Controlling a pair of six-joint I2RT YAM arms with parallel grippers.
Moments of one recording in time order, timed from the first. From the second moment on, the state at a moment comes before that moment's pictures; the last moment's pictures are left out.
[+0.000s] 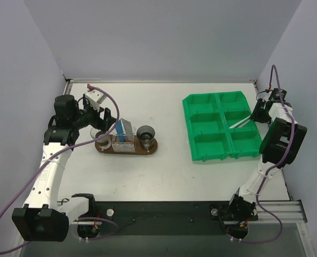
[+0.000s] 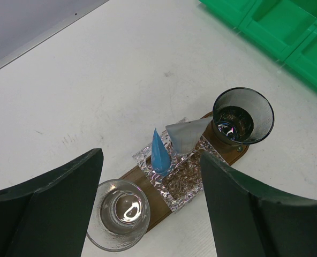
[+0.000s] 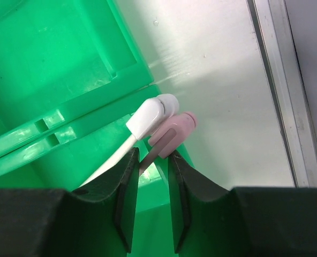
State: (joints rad) left arm -0.04 1.09 1.09 -0.45 0.58 0.28; right arm -0.42 2.01 1.48 -0.46 -0.16 0.03
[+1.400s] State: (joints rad) left arm -0.04 1.13 1.09 -0.41 0.63 0.25; right arm -0.34 1.69 1.45 -0.43 -0.32 0.14
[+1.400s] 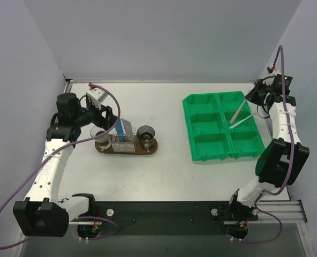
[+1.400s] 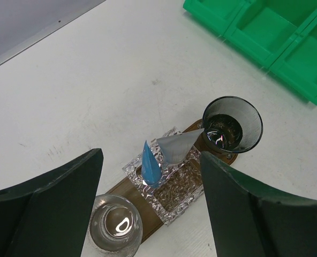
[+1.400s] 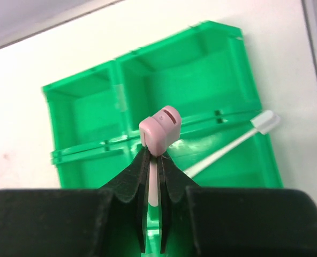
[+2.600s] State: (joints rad) left arm -0.34 1.29 1.31 -0.14 0.83 -0.10; right arm 0.09 1.31 1.46 -0.48 -0.75 0.06
